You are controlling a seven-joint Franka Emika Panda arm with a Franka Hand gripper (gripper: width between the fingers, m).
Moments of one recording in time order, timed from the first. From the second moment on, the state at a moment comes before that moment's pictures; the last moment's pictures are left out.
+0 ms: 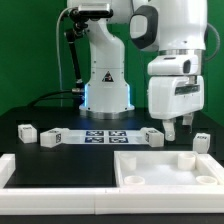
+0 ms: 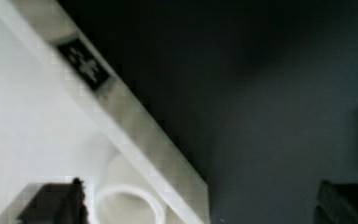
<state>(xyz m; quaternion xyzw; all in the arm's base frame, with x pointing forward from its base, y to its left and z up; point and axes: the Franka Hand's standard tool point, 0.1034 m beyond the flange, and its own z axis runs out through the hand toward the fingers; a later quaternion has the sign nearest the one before) 0.472 0.117 0.052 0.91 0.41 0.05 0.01</state>
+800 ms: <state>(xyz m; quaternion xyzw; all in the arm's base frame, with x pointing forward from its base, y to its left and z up) 0.458 0.164 0.053 1.00 -0.03 0.01 -0.03</state>
